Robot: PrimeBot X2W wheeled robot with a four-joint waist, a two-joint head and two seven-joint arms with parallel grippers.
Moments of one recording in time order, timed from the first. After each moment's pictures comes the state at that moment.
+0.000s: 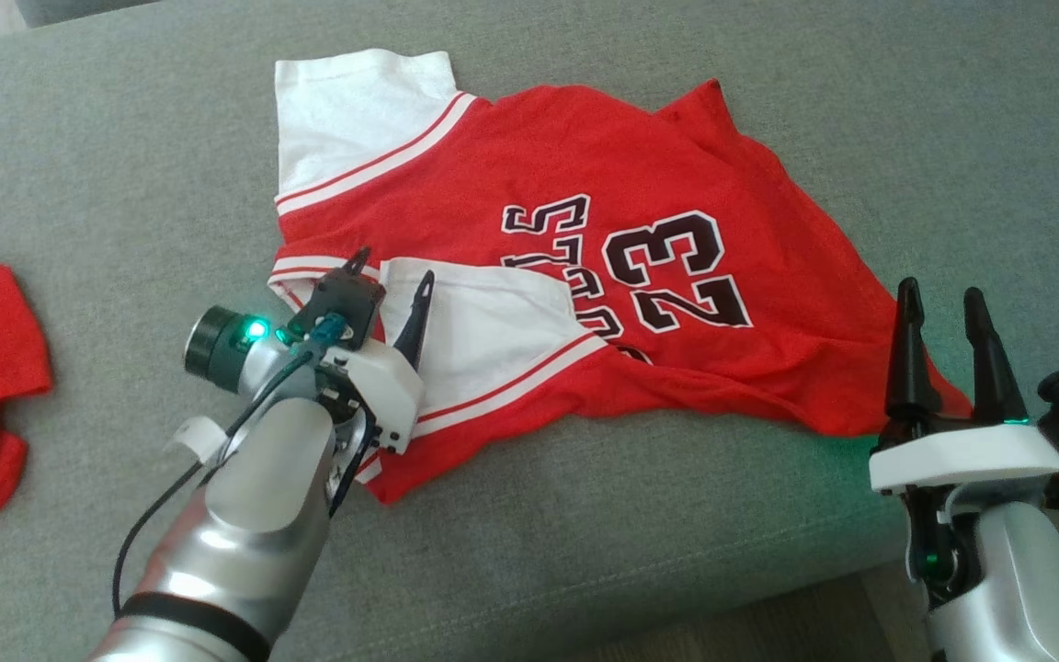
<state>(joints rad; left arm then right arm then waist) -0.64 0.07 -0.55 0.87 -0.12 0.03 -0.25 -0.19 -0.04 -0.06 0.33 0.33 0.13 -0.23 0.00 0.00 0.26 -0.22</state>
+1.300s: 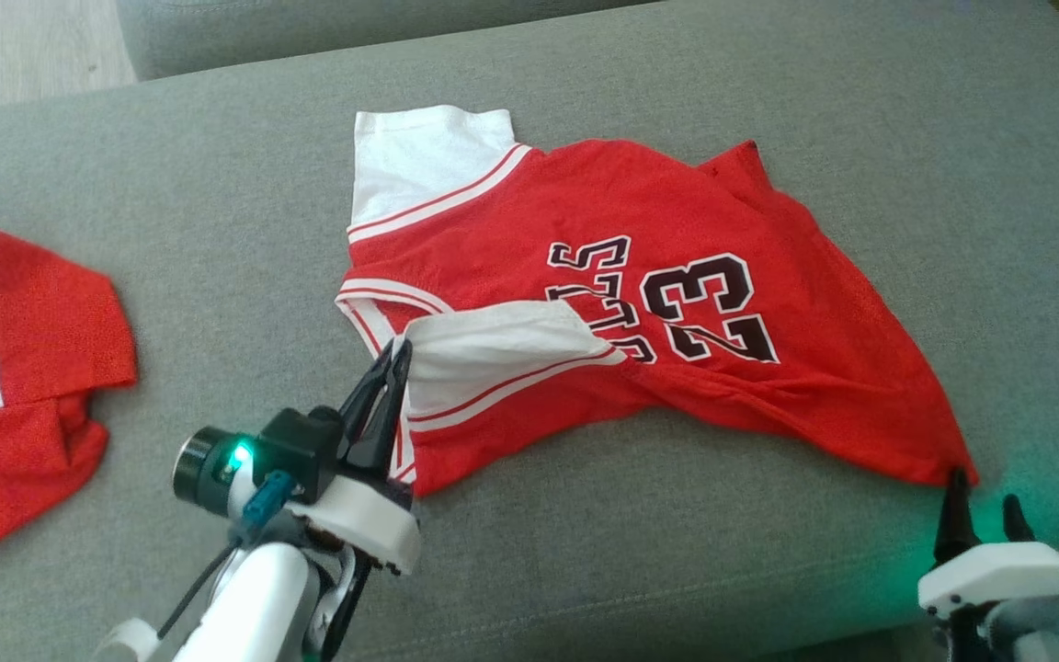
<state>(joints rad) -0.20 0.16 -0.45 0.25 -0.17 0.03 -0.25 -0.15 -0.04 -0.30 0.73 0.36 0.13 -0.16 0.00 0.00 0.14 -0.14</state>
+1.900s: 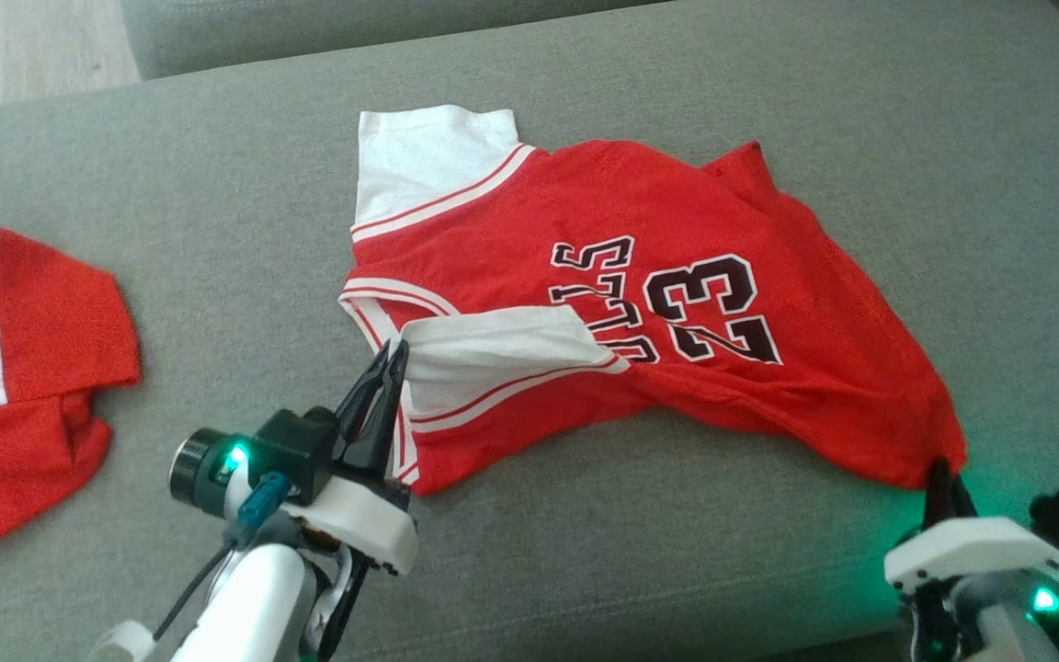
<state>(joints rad) -0.19 0.15 -0.44 0.24 -0.17 0.03 -0.25 -0.23 -0.05 -0.21 0.85 0.45 0.13 -0.20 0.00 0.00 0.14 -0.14</state>
